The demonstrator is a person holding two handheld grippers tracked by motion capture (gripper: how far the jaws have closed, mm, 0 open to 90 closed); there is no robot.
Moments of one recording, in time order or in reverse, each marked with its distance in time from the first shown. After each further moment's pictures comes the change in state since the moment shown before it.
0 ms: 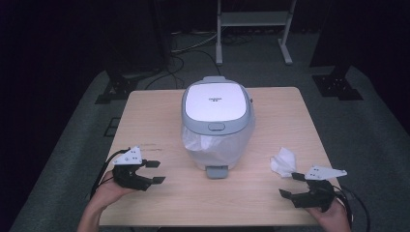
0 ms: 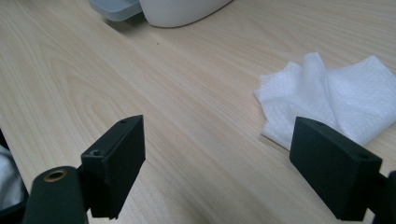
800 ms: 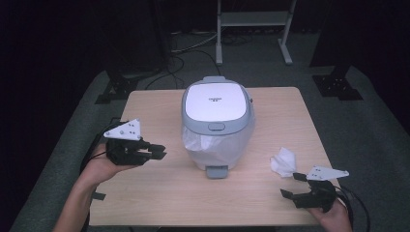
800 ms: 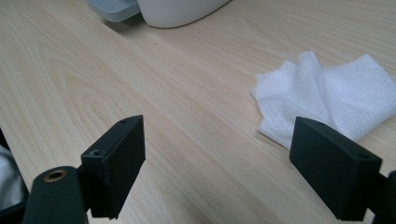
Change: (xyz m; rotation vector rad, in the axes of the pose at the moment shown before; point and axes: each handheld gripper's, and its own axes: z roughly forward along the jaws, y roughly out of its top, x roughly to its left) left arm -0.007 0.102 -0.043 0.018 -0.057 0.121; right arm -0.001 -0.002 -0.003 -0.007 -0.006 0.004
